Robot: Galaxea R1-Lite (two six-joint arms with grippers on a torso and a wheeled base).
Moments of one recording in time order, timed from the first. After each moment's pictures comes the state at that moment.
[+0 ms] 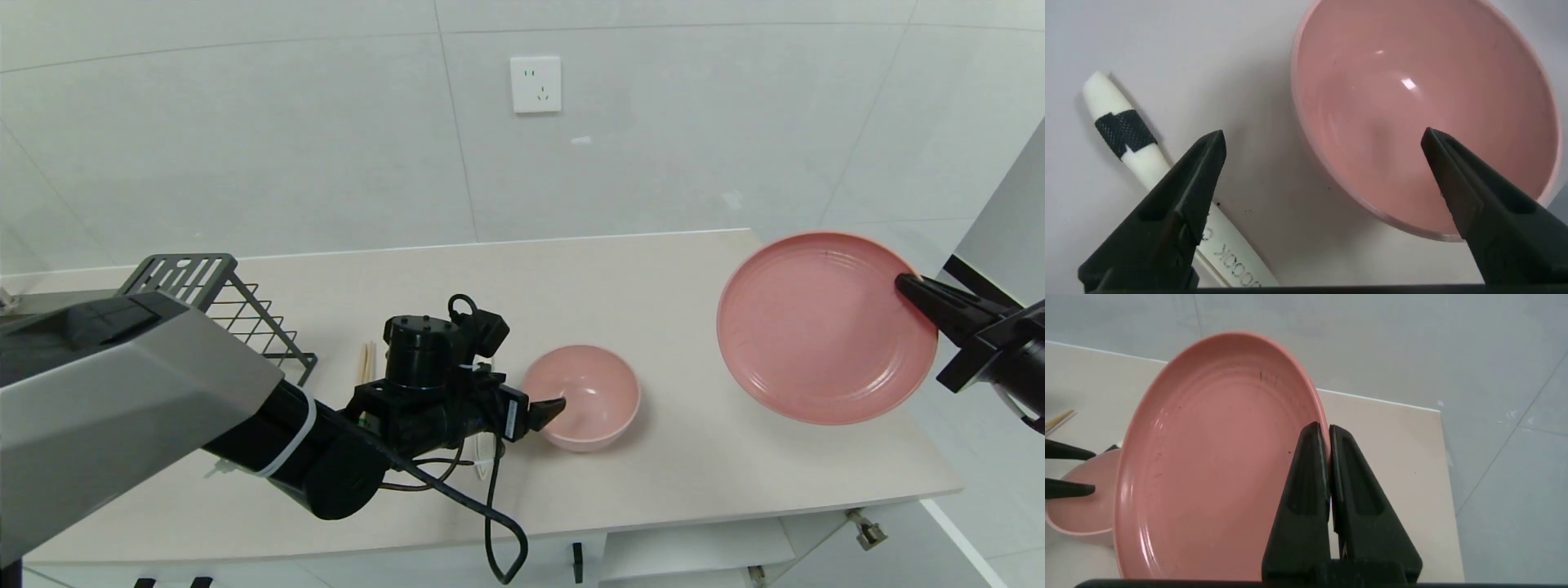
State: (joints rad) left arm -0.50 2.11 -0.87 -0.79 -0.16 -0.07; right arm 0.03 1.48 -0.29 -1.42 0.33 -0.05
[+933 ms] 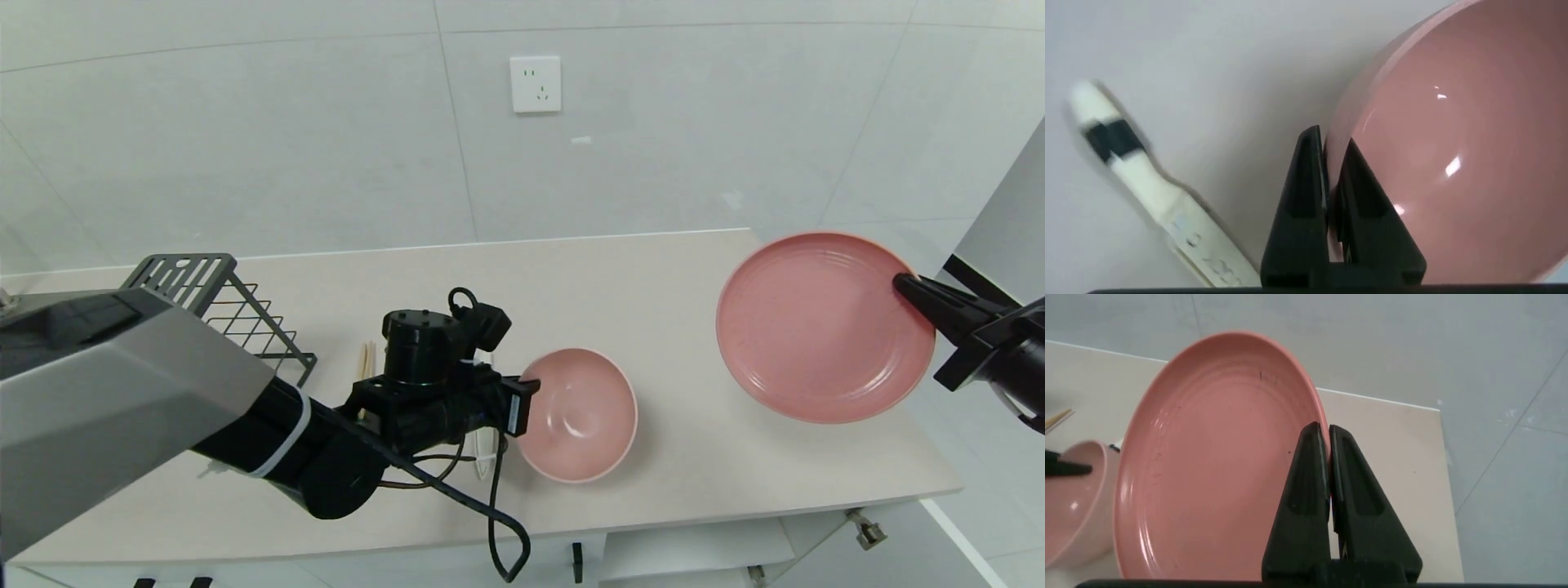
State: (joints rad) left arm -0.52 2.08 -0.87 -0.80 -0.17 -0.07; right arm 0.03 1.49 -0.30 -1.42 0.33 -0.05
